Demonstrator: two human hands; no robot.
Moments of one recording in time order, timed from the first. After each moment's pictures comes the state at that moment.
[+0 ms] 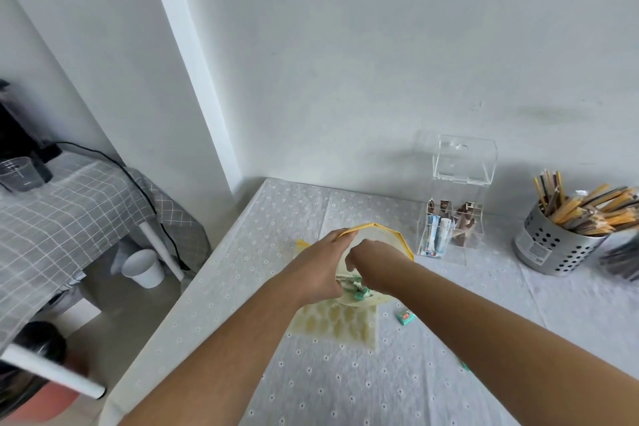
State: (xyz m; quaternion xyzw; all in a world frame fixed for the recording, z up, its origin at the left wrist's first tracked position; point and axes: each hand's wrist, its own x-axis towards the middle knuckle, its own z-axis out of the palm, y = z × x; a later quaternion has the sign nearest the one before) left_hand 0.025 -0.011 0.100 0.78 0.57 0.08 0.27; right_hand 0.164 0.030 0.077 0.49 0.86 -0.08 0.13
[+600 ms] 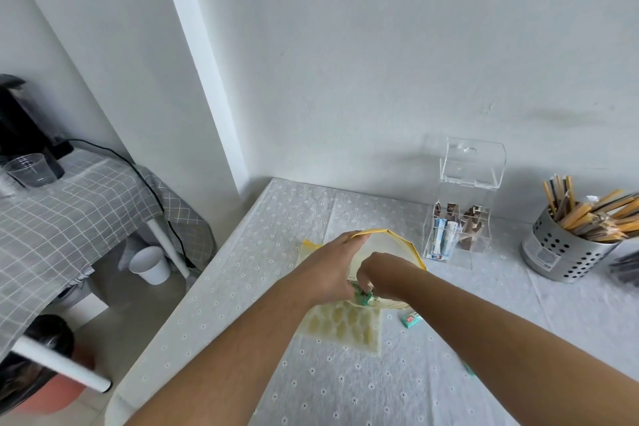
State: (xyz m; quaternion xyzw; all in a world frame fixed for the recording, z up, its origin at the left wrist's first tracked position) left_hand 0.031 -0.014 0.103 0.78 0.55 0.10 0.28; right_hand 0.176 0.045 0.041 0.45 0.86 -0.13 0.17
